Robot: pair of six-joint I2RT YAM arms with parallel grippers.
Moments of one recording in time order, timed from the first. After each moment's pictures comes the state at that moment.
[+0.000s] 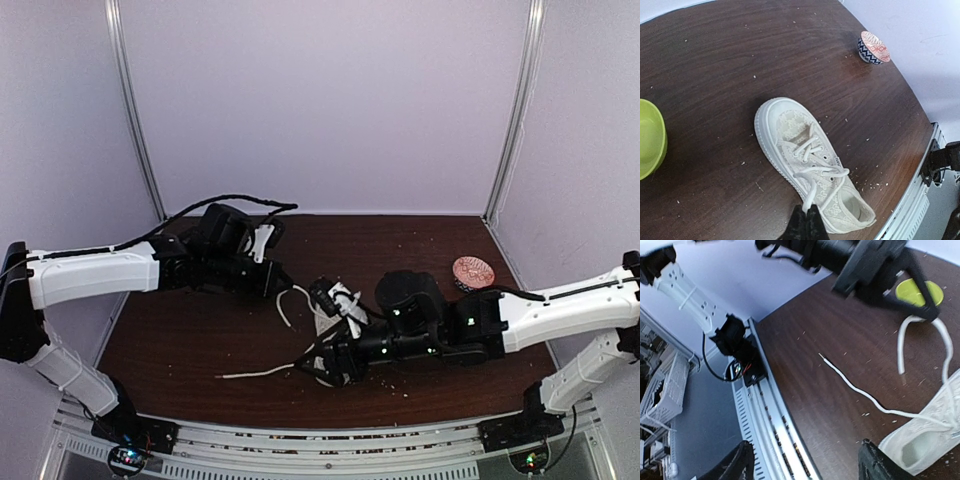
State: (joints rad) left arm -0.81 1.46 1.06 -0.27 0.17 -0.41; right arm 1.29 1.41 0.94 0.00 -0.08 0.46
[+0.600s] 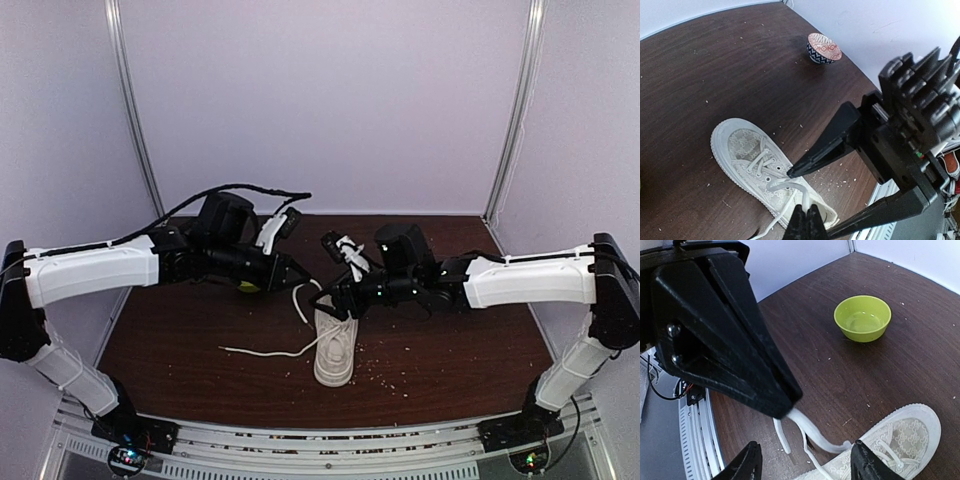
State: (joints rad) left arm -0.84 1.47 1.12 -0.24 0.34 -0.34; right arm 0.93 1.59 1.04 0.08 -0.27 0.22
